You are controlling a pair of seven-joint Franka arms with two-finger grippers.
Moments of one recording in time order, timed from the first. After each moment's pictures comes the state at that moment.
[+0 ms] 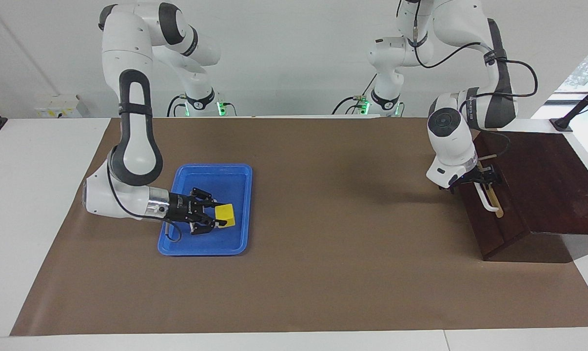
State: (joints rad) left arm -0.05 0.14 -0.08 -2.04 0.72 2.07 -0.23; right arm -0.09 0.51 0.08 -1.64 0.89 1.80 1.00
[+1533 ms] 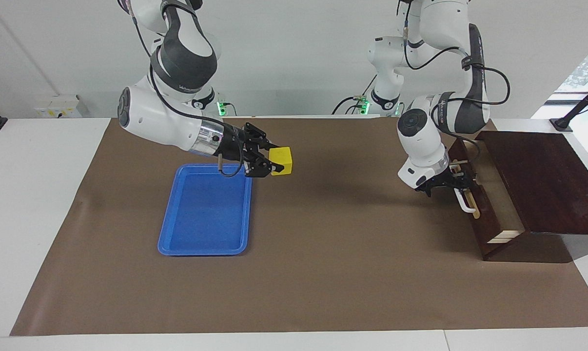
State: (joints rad) left arm -0.17 0.16 -0.09 -2.04 0.73 2.07 -0.24; right arm 0.15 0.29 0.09 -1.52 0.89 1.78 1.50
